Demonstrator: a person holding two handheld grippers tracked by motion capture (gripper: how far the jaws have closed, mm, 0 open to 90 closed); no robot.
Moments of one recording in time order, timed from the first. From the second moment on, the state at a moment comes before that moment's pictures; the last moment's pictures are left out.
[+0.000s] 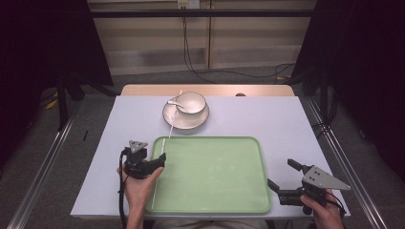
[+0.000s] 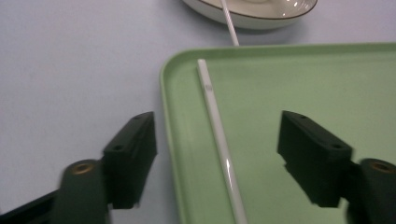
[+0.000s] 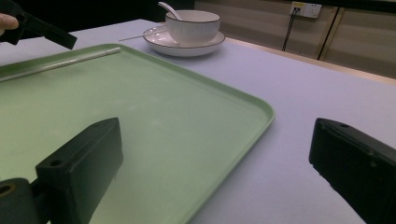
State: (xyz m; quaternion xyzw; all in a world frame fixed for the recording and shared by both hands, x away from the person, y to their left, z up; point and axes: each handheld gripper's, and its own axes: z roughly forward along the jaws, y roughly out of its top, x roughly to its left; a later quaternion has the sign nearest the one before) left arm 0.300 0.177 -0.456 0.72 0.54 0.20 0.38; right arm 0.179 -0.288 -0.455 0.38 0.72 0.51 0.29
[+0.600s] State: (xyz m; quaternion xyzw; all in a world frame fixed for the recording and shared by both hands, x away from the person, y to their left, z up) left arm 0.348 0.171 -0.438 0.74 0.47 0.17 0.45; right arm 0.179 -0.289 -0.455 0.38 0.71 0.51 0.29
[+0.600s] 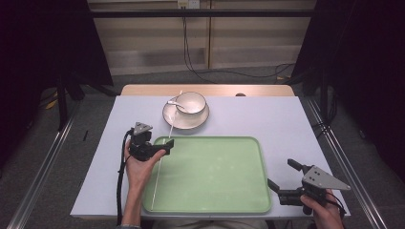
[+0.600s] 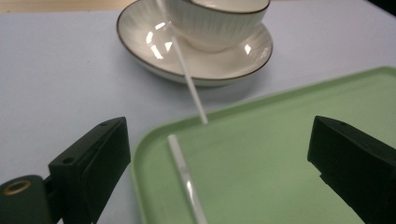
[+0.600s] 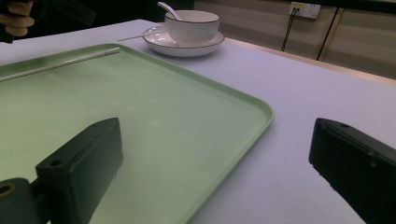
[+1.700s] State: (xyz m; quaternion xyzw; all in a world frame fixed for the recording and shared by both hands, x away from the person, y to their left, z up) left arm 0.432 0.146 -0.413 0.78 0.44 0.20 0.39; right arm 0.180 -0.289 -0.455 0.38 0.71 0.51 0.29
